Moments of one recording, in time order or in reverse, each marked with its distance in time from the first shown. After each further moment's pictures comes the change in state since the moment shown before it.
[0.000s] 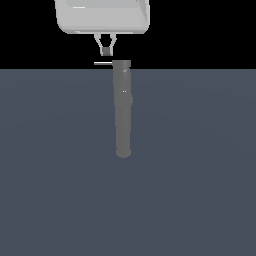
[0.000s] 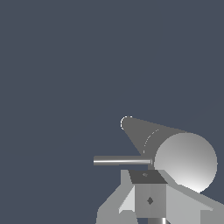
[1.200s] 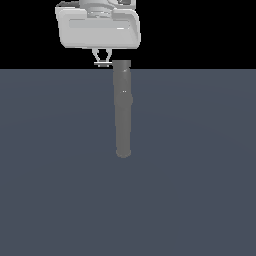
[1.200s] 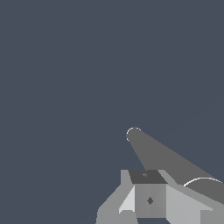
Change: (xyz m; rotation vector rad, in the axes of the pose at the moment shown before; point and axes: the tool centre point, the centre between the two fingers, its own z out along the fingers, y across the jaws) arm 0.034 -0.015 0.027 0.006 0.001 -0.012
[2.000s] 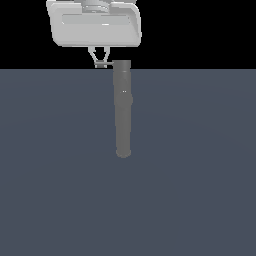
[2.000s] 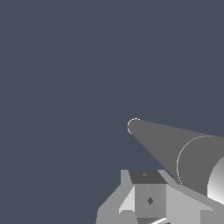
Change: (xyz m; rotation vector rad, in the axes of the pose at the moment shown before) arm -0.033 -0.003 0.000 0.001 0.016 -0.003
